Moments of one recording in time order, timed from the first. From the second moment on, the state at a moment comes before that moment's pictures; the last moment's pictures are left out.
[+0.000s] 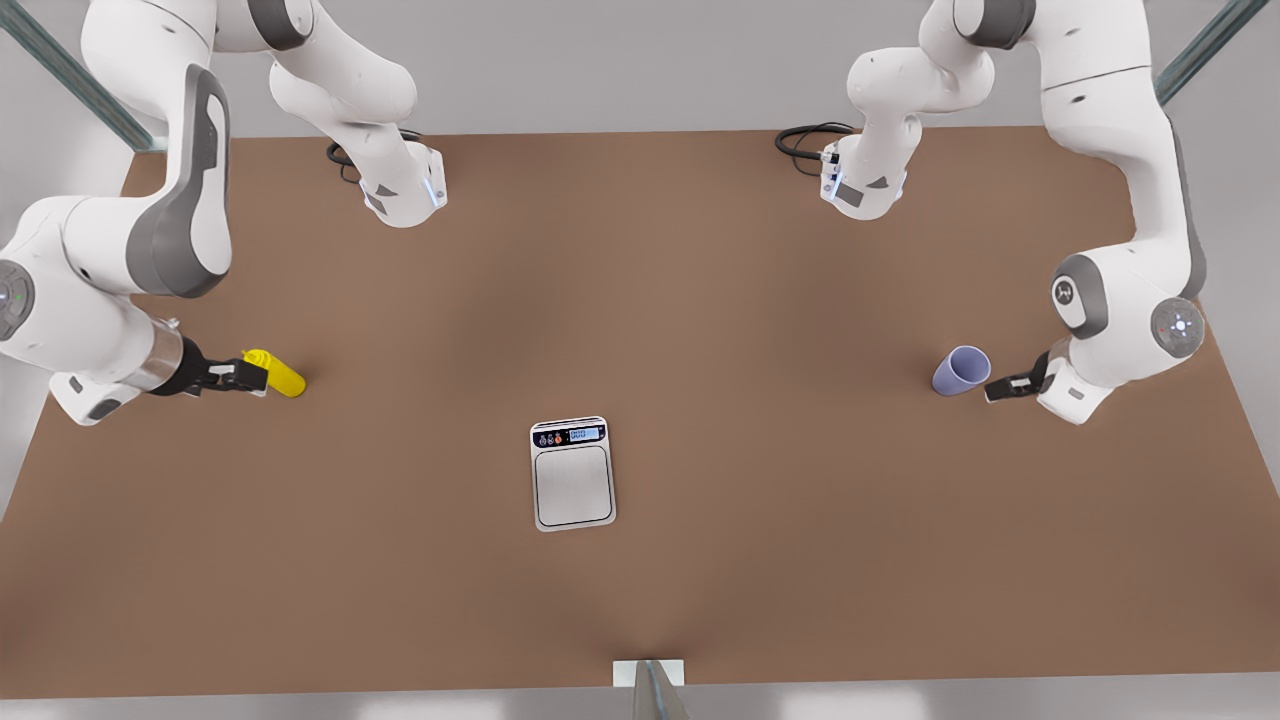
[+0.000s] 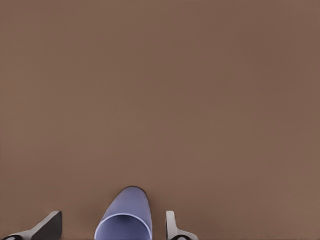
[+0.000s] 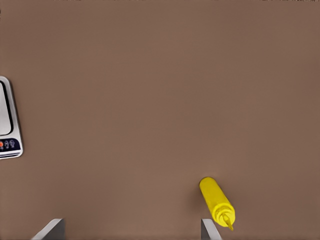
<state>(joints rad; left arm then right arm) -0.01 0.22 0.20 -2.01 -0.06 2.11 0.05 -0.11 0.24 0.07 -1.45 -0.01 1.58 -0.02</state>
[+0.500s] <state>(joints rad) -0.01 0.18 0.31 -2.33 -0.09 2.39 0.19 -0.50 0.26 0.07 -1.69 0.18 1.69 -1.34</state>
